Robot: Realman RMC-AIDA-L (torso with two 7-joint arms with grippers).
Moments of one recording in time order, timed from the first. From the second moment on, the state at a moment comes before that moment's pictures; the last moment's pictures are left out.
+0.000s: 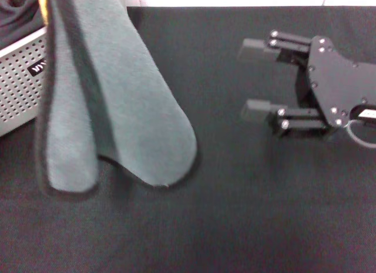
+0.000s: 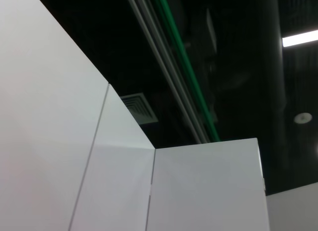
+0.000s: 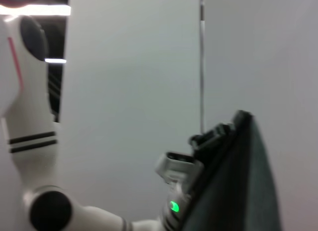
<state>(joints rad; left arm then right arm) -0.28 -2.10 0.90 0.88 0.88 1.88 -1.46 0.61 2.03 -1.19 -0.59 -1.25 -1.86 1.07</state>
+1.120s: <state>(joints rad) -0.44 -2.10 1.05 0.72 0.82 1.80 -1.24 0.63 2.03 -1.80 -0.63 -0.64 -1.58 0.90</state>
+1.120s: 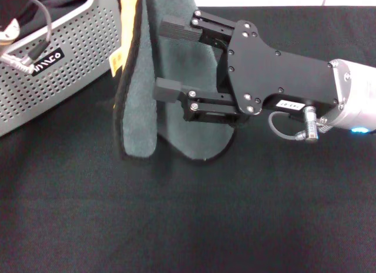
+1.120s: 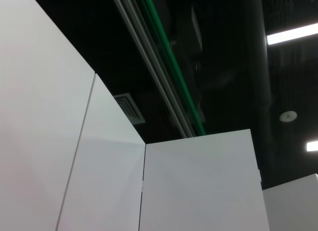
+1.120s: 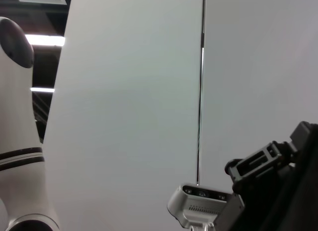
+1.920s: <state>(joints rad) -0.46 -2.10 1.14 0.70 0.78 1.75 -1.15 0.64 2.03 -1.87 -0.63 -0.43 -1.45 0.91</state>
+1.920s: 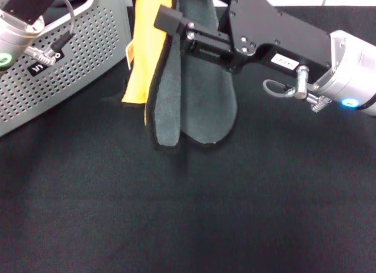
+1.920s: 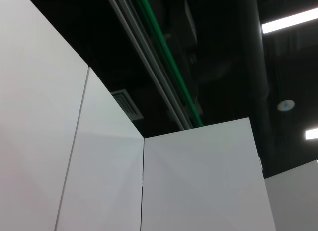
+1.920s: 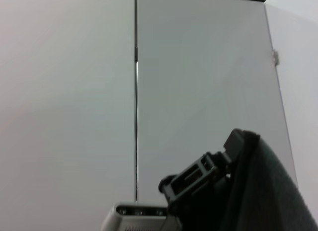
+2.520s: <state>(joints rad) -0.47 -2.10 1.16 0.70 0.76 1.74 -1.12 0.65 2.03 -1.89 -0.62 -0.34 -1.30 0.93</state>
